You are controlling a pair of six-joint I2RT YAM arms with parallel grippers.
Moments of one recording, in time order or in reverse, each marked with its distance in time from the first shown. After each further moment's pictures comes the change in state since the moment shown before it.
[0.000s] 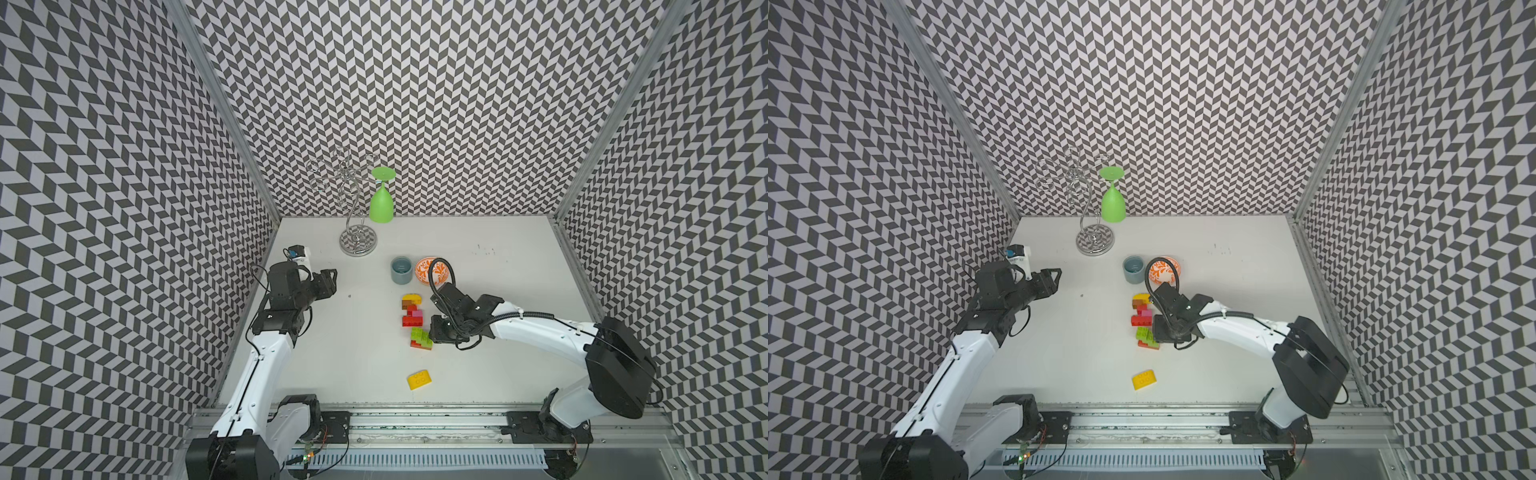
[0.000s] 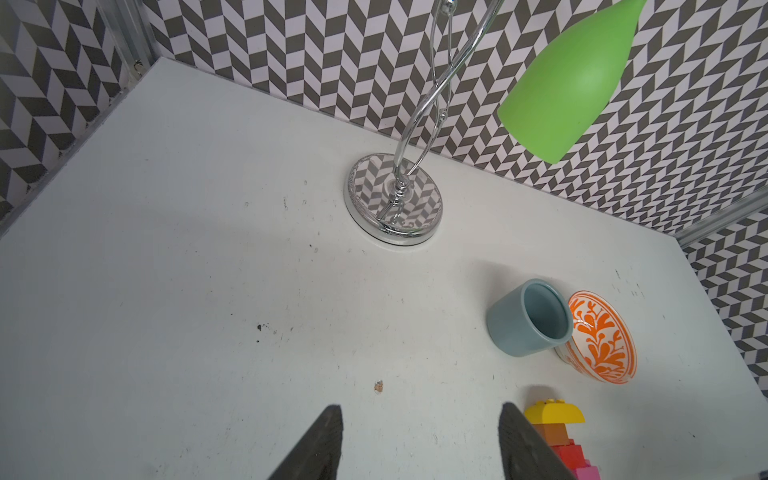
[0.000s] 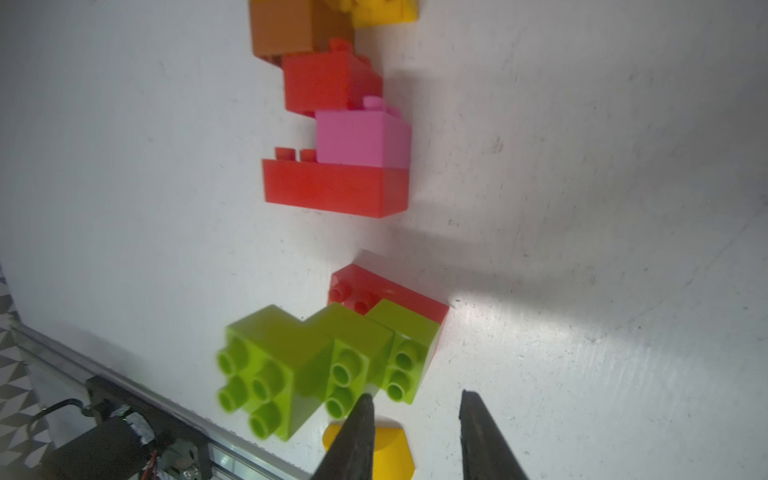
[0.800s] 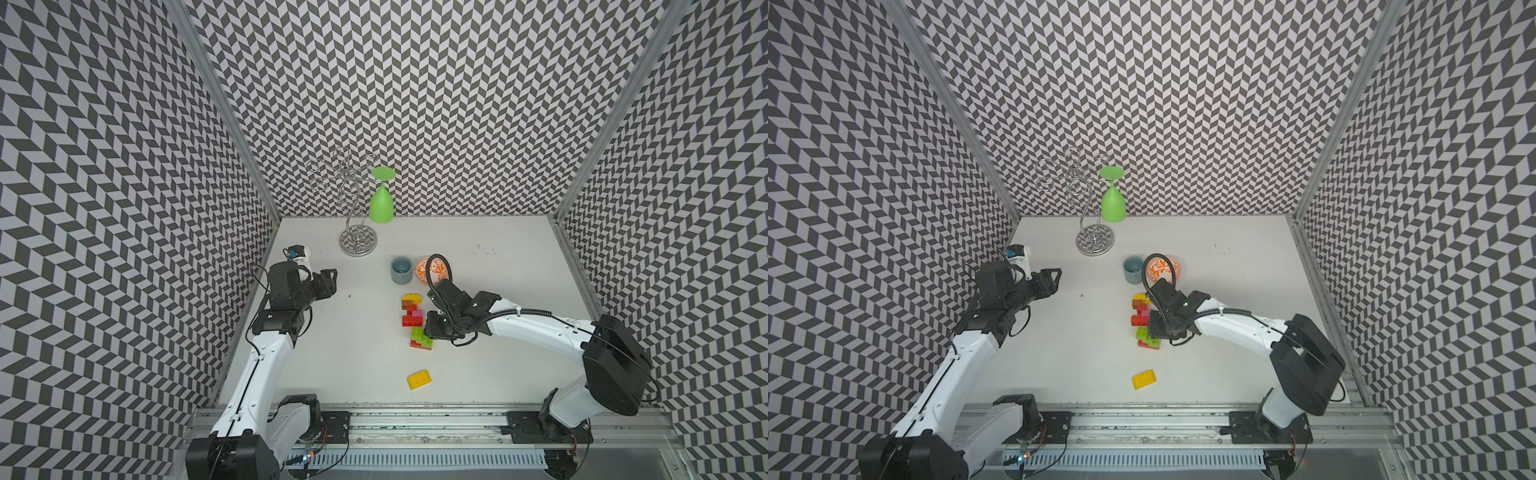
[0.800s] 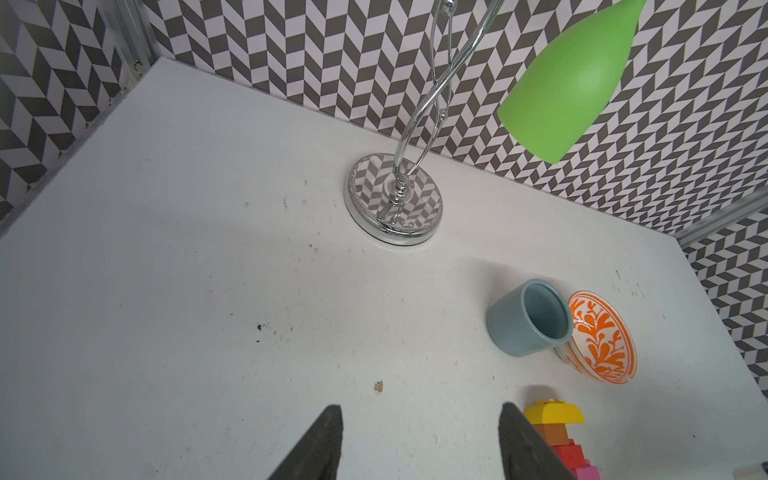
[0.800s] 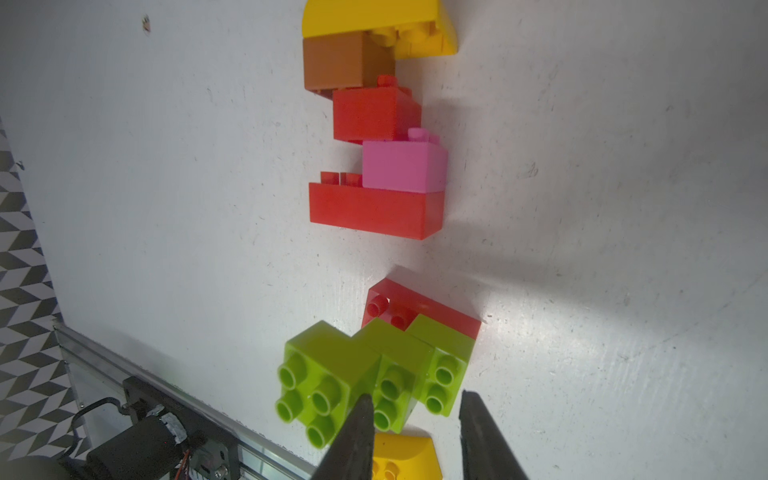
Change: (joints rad) left arm 0.000 0.000 0.000 0.000 0.000 0.000; right arm 0.007 0.039 0.032 0.017 -0.031 0.013
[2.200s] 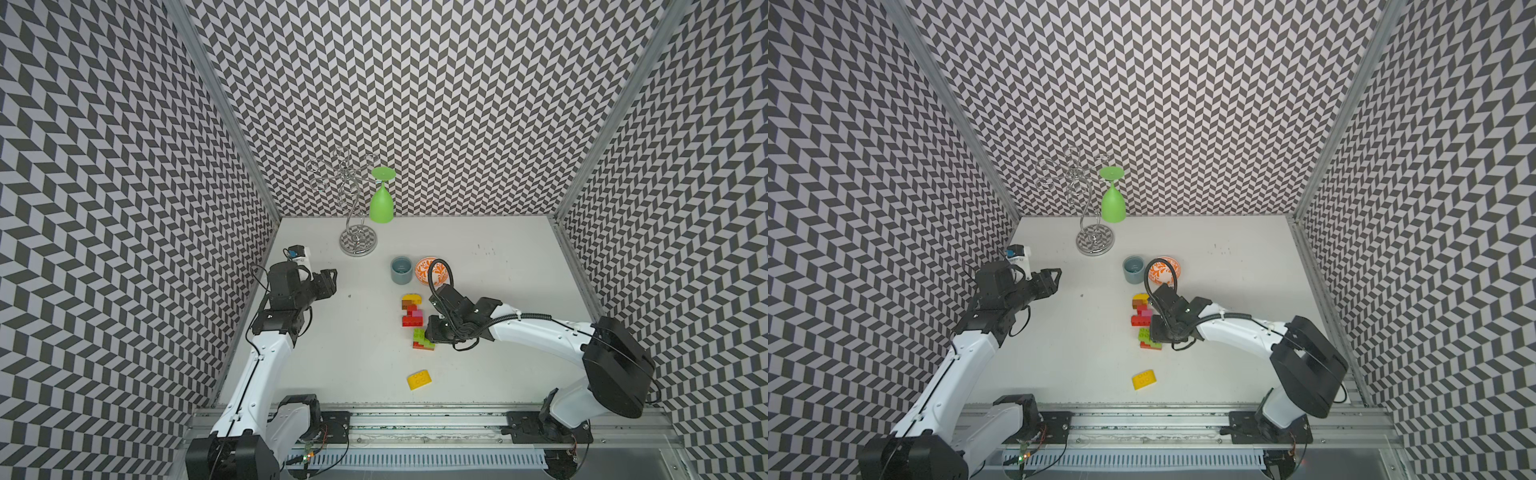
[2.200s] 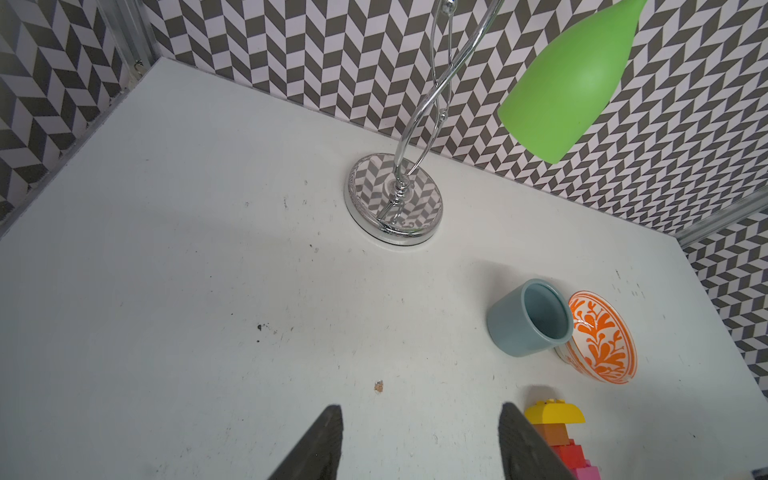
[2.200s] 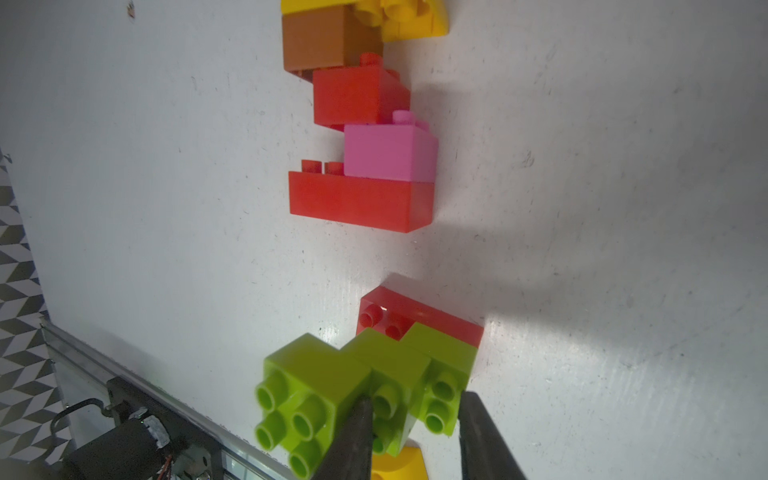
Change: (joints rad) left arm 0.000 0.000 0.000 0.000 0.000 0.000; right arm 0.002 -0.024 -0.074 0.061 0.035 -0.007
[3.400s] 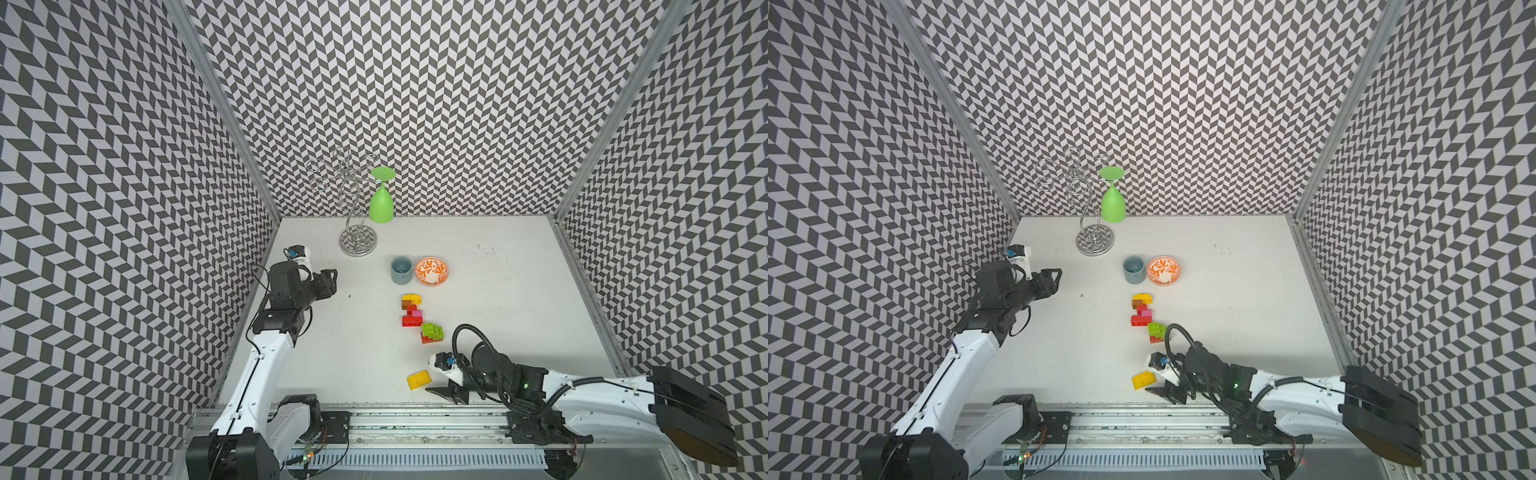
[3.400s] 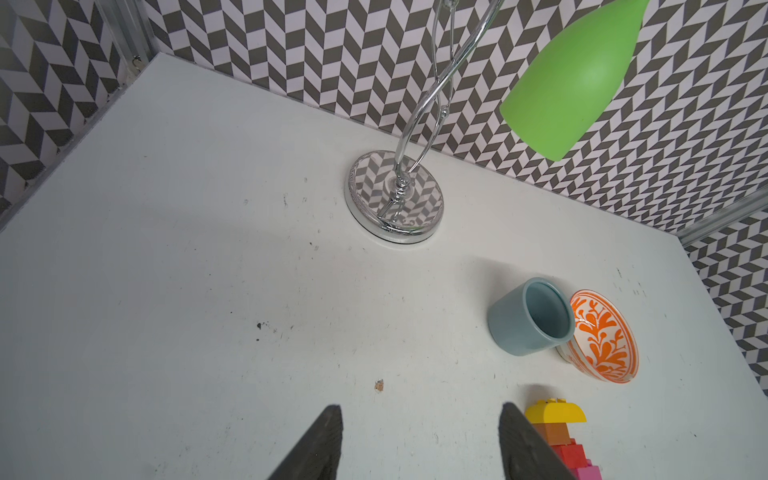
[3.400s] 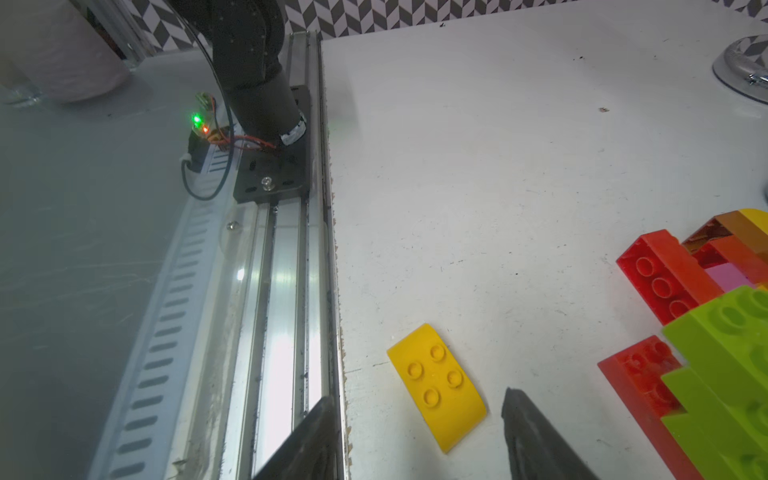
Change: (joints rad) left arm 0.000 0.010 -0.001 0.001 0.001 0.000; right arm 0.282 -0.460 -0.737 0.882 -0.113 -0.964
